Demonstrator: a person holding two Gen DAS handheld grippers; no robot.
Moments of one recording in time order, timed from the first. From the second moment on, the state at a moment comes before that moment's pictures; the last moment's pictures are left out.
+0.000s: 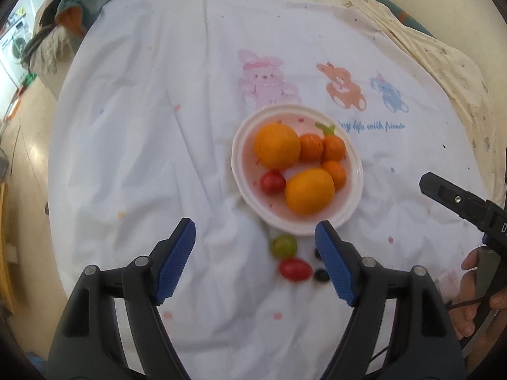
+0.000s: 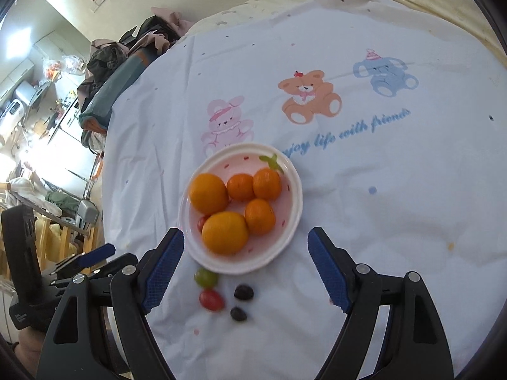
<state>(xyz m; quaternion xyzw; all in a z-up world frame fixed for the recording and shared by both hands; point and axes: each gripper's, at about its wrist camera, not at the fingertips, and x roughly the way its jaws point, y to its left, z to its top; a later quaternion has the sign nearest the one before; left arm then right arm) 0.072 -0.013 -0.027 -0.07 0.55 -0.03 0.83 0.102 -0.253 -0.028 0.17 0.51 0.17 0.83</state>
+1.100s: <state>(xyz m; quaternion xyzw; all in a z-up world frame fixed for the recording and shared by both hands) 0.050 -0.085 -0.128 0.02 0.60 -0.14 0.79 0.069 -0.306 -0.079 0.30 0.58 0.11 0.75</state>
